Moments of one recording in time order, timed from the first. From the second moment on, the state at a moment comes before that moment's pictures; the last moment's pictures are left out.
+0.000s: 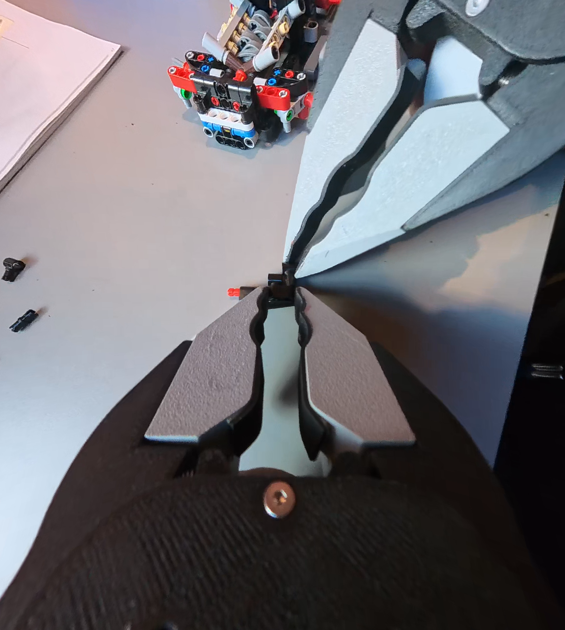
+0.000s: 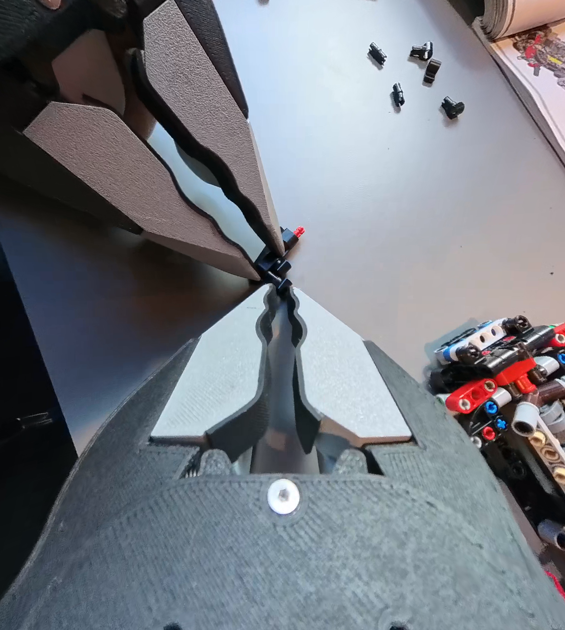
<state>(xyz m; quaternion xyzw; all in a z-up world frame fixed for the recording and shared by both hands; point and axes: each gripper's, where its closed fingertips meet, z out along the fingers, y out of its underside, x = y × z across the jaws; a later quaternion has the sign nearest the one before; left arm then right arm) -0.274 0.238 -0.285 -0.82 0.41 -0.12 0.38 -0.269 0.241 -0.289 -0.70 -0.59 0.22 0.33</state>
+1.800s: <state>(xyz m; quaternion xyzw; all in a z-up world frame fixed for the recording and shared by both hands) -0.272 0.239 -0.286 -0.83 0.39 -0.16 0.37 -0.247 0.247 -0.283 -0.67 -0.64 0.22 0.31</state>
